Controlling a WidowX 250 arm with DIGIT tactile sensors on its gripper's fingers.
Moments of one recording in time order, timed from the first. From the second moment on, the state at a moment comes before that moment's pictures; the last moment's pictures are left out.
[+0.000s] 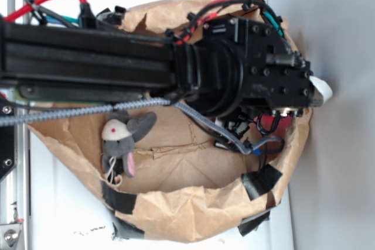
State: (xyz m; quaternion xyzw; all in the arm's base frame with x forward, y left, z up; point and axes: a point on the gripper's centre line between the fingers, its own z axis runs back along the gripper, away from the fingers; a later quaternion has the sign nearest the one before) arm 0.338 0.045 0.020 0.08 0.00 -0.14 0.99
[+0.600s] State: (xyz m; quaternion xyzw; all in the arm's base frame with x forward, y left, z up) arm 0.317 0.036 0.075 0.04 -0.05 -0.13 0.99
